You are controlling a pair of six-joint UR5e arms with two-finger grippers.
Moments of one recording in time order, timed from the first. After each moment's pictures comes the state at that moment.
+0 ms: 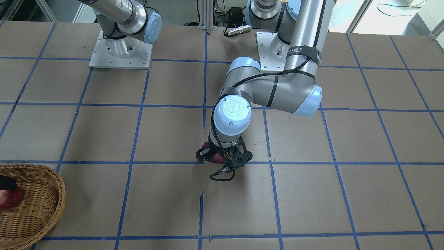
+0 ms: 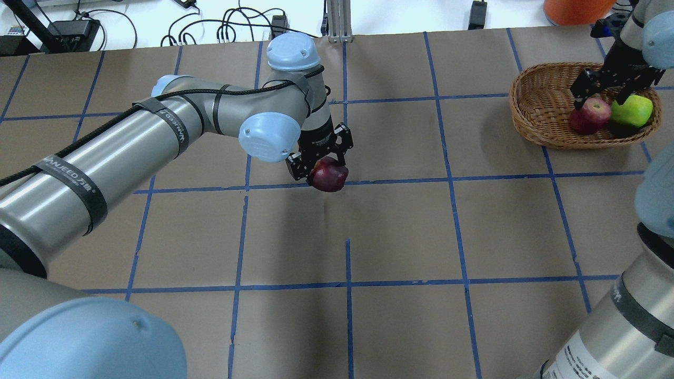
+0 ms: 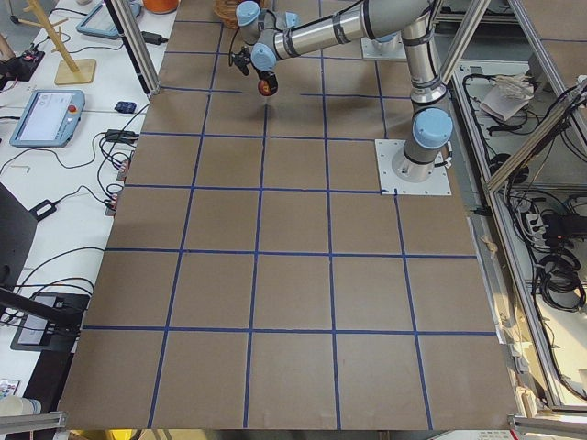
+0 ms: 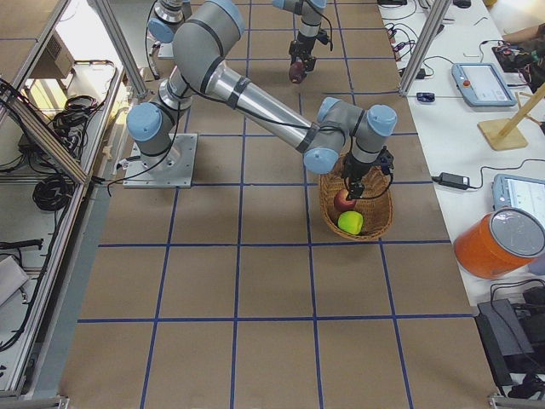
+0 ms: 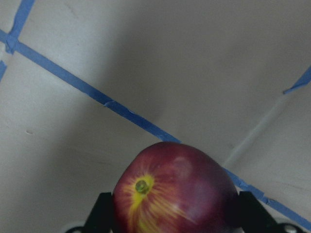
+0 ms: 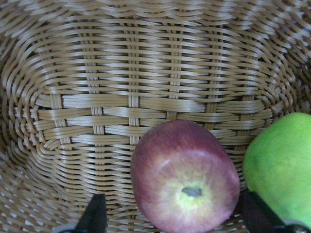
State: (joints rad) left arm -1.87 -2.09 -1.57 -1.17 1.45 -0.86; right arm 1.15 -0.99 1.31 -1.84 -1.65 -0.46
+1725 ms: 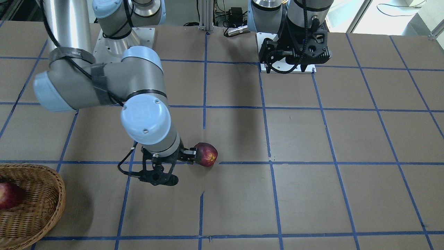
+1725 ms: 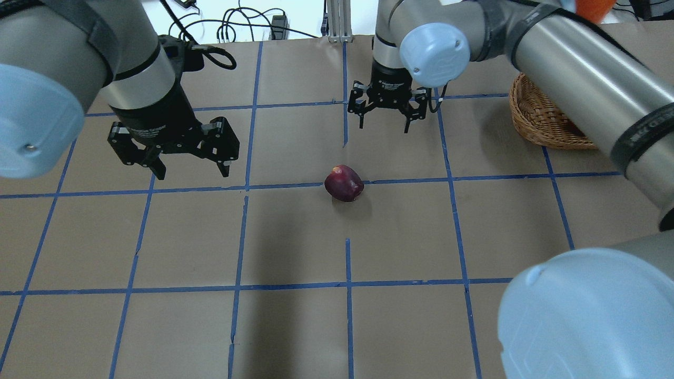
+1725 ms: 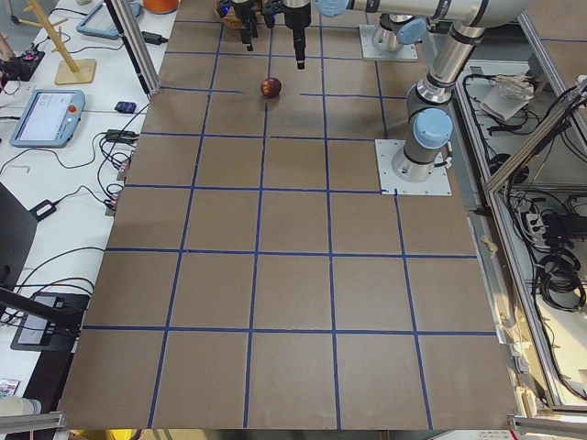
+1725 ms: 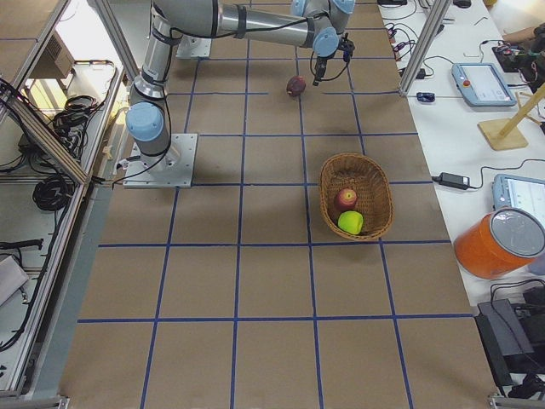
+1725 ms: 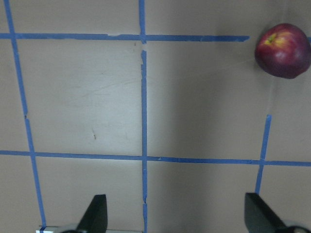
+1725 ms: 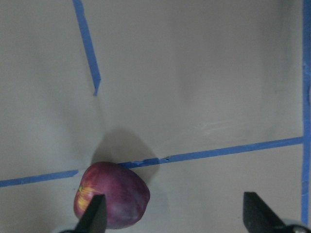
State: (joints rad) left arm -1.64 -1.48 -1.64 -1.65 1.62 -0.12; right arm 1.83 -1.04 1.36 -1.77 -1.49 0.43
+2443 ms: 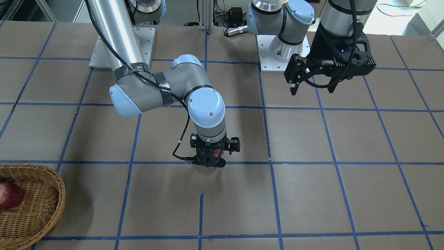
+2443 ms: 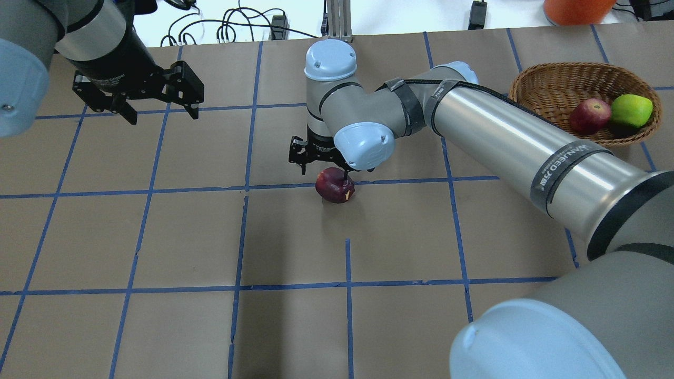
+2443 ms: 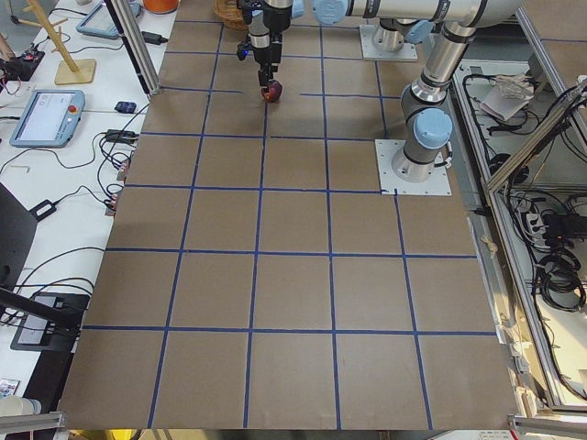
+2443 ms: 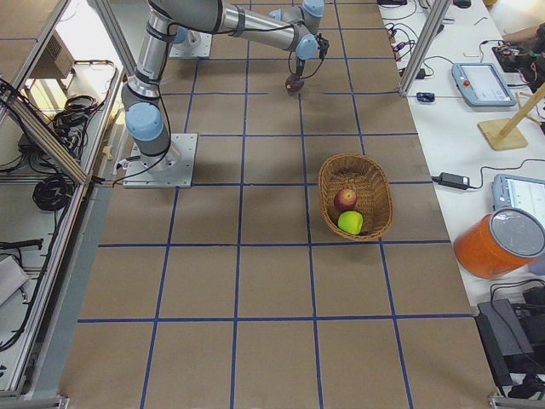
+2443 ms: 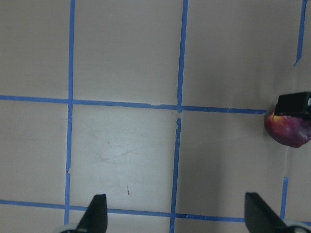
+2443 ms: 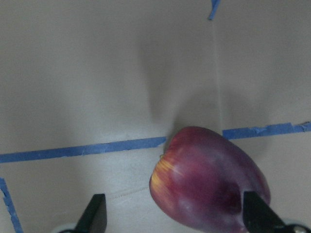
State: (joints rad) left arm -1.56 -1.55 -1.58 -1.48 1.61 -0.06; right arm 1.98 -1.01 1.50 -2.02 -1.42 0.52
